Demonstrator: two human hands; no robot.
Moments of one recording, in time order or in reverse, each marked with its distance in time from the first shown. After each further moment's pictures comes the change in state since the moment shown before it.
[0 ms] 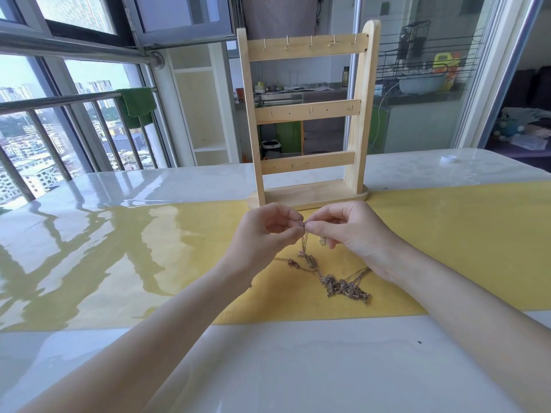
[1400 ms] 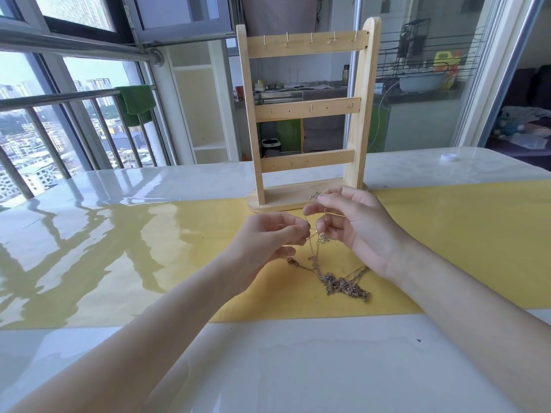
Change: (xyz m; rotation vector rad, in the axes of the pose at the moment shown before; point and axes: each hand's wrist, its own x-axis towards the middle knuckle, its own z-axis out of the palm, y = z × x) left_hand -0.002 0.002 0.000 -0.211 -0.128 -0.259; right_hand -0.004 -0.016 0.004 0.533 0.014 0.067
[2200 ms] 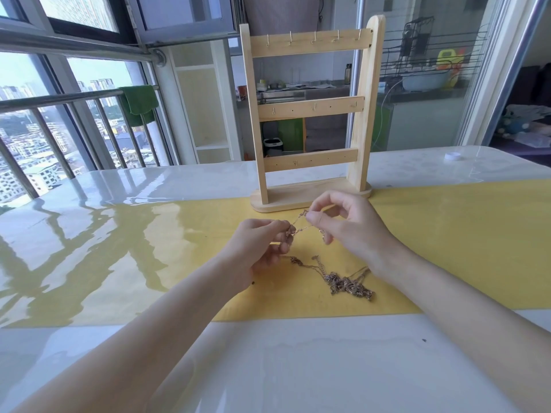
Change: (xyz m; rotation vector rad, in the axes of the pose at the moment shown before) left_hand -0.001 0.004 -0.003 -0.006 0.189 -0.207; right_hand 0.000 0.010 0.003 -0.587 0.014 -0.235
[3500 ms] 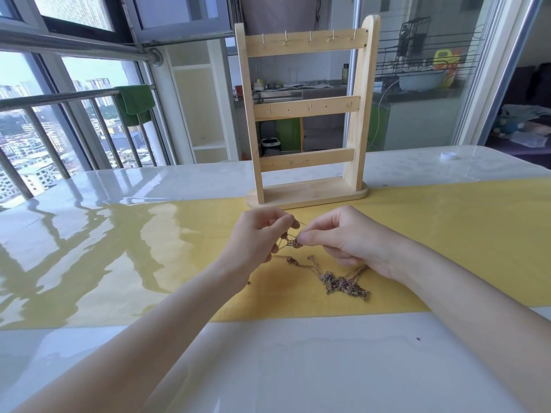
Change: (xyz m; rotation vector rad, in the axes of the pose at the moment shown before) left_hand -0.004 0.000 0.005 0.231 0.050 0.292; right_hand -0.005 -0.010 -0.012 -0.010 -0.330 0.301
